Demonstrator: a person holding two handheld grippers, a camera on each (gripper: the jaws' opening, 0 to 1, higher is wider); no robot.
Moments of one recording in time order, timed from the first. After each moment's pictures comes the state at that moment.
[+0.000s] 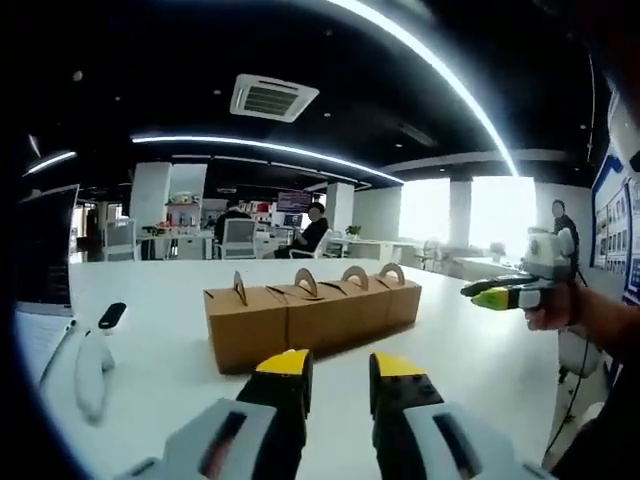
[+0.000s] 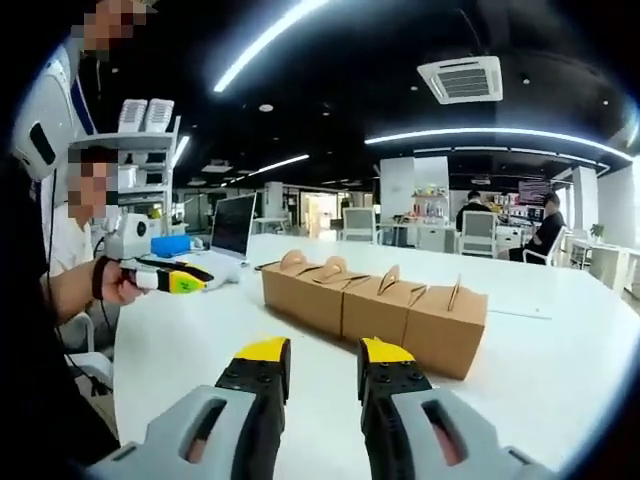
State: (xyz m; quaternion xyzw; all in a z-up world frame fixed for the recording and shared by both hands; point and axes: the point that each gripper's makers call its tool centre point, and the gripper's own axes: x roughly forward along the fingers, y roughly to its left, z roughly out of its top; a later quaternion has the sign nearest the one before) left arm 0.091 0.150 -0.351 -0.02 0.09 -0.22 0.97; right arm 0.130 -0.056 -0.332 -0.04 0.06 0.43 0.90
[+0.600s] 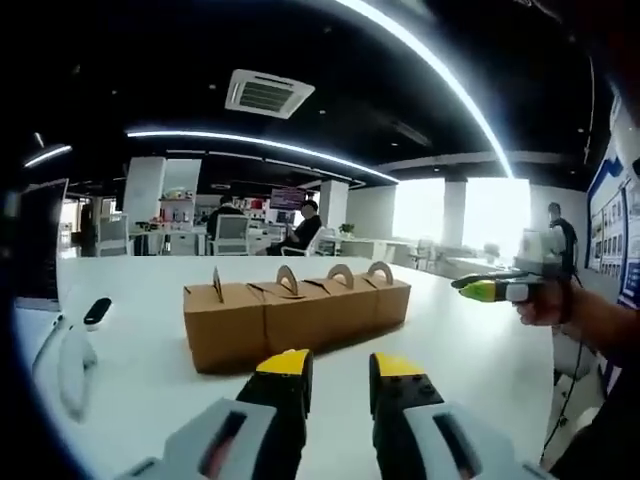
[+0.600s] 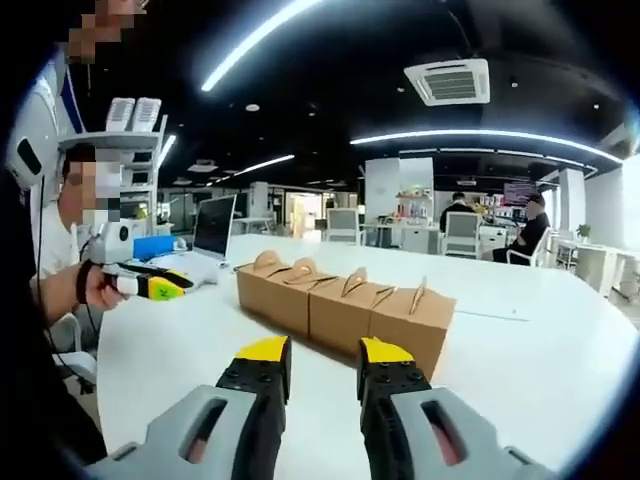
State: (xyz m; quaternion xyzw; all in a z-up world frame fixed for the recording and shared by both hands) left arm 0.093 0.128 -0.352 -0.03 0.09 -0.23 0.97; right arm 0.163 -0.085 -0.323 -0.05 0.05 0.39 0.92
